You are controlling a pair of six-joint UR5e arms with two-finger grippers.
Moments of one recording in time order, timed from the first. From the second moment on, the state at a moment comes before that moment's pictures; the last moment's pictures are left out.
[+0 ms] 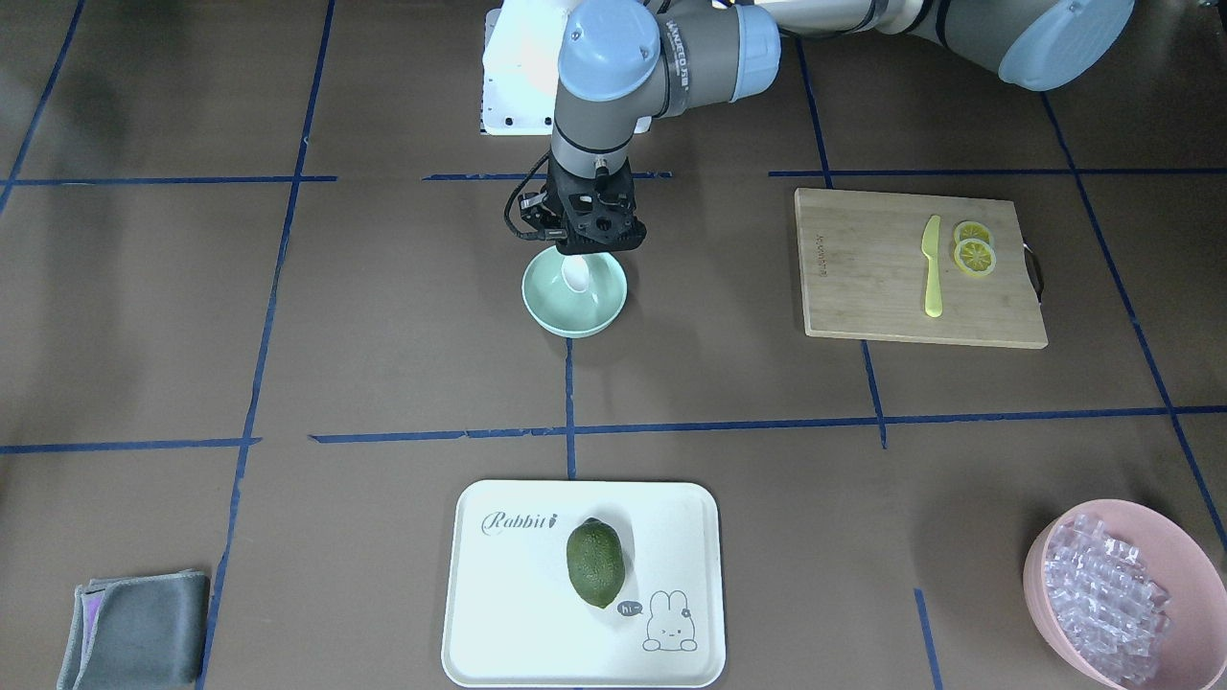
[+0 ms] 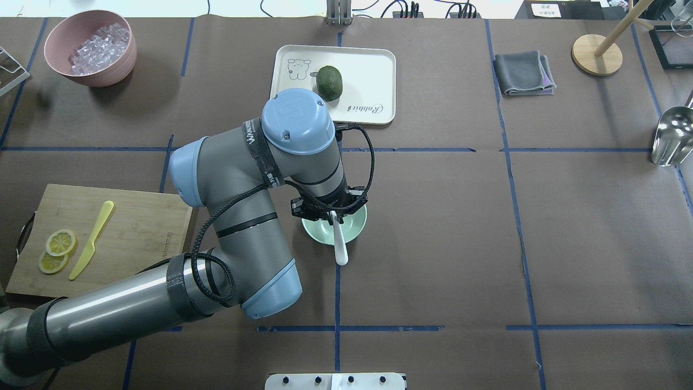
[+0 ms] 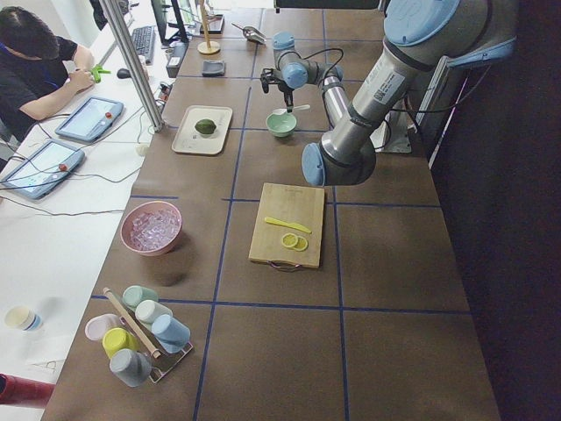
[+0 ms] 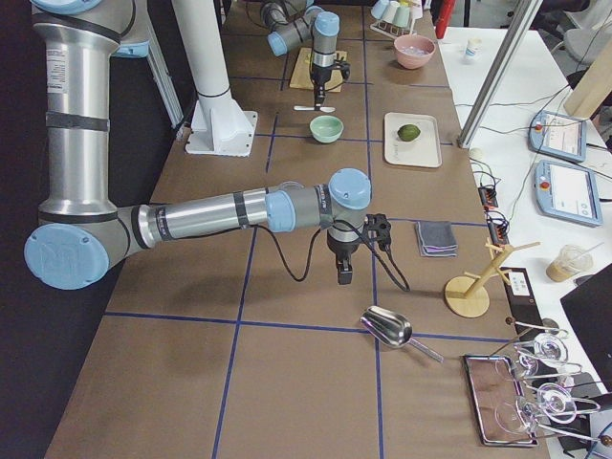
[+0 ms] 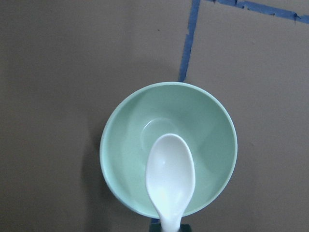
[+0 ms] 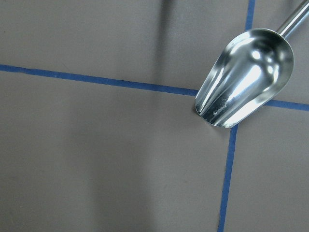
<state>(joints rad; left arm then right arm) -0.51 -2.42 -1.59 -1.55 -2.02 -1.40 1.42 -1.64 1.84 -1.59 2.34 0.11</state>
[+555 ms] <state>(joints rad) -0.51 -2.42 -1.56 -1.57 -2.02 -1.39 1.42 -1.63 1.84 -1.59 2.34 0.12</state>
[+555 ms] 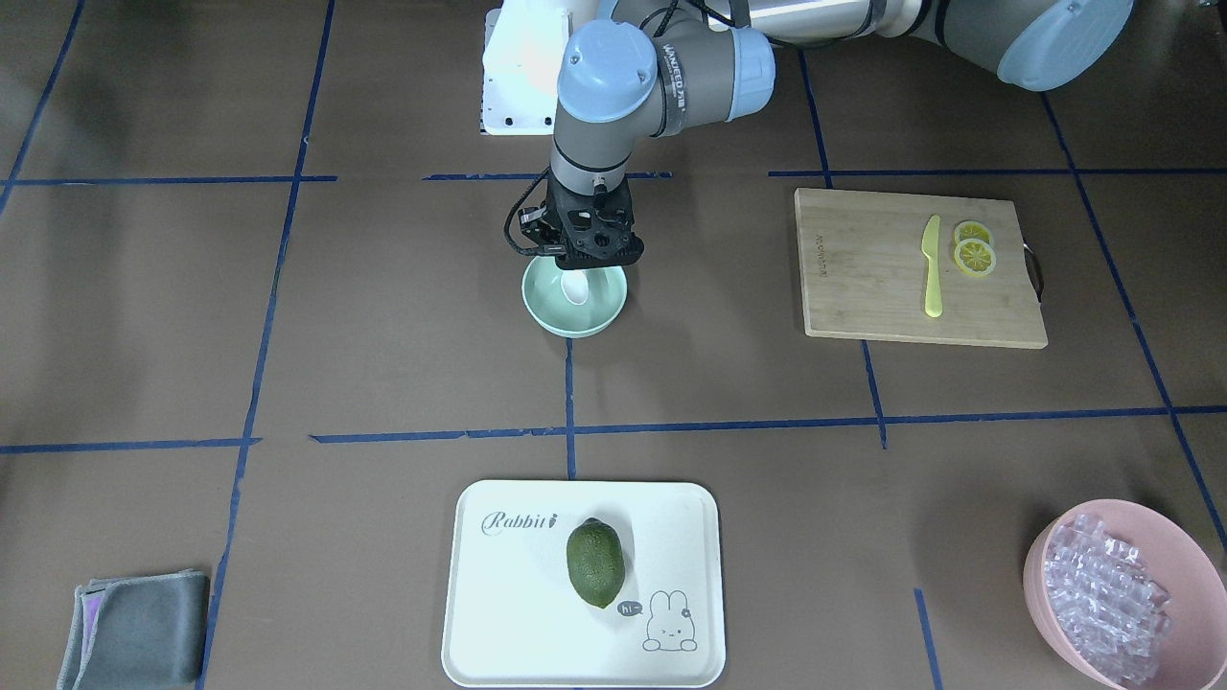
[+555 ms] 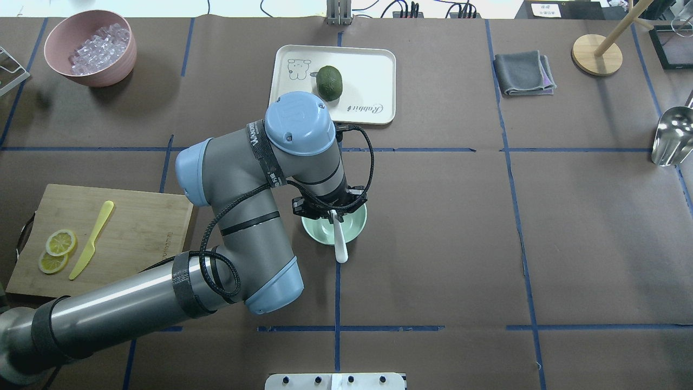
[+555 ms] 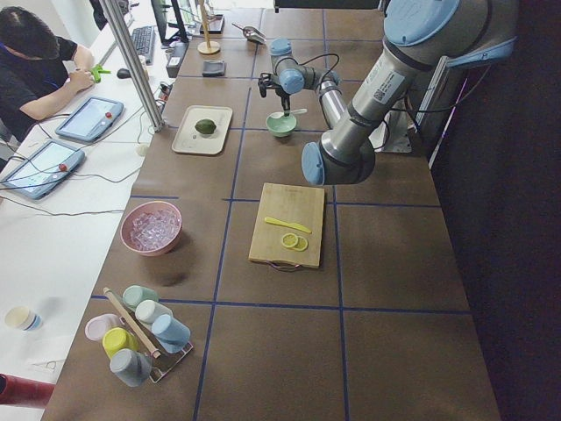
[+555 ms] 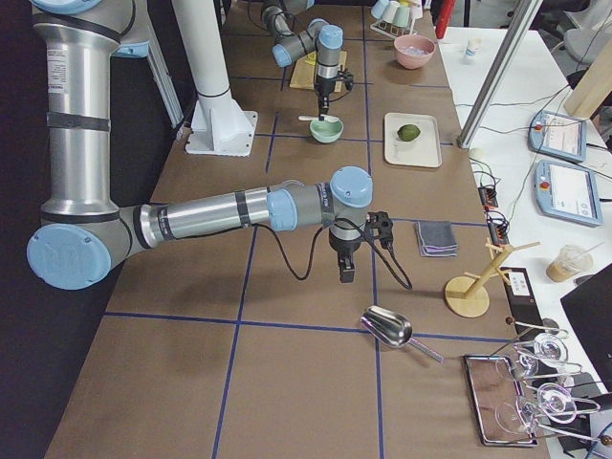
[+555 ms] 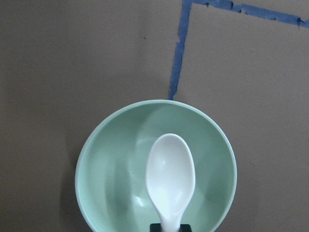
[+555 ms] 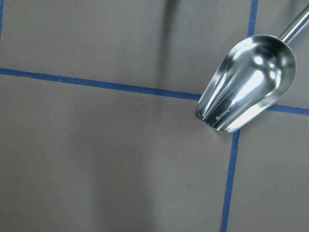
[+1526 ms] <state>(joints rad) -0.51 -2.42 -1.56 -1.57 -2.02 -1.40 1.42 -1.63 1.84 -1.59 2.34 0.12</state>
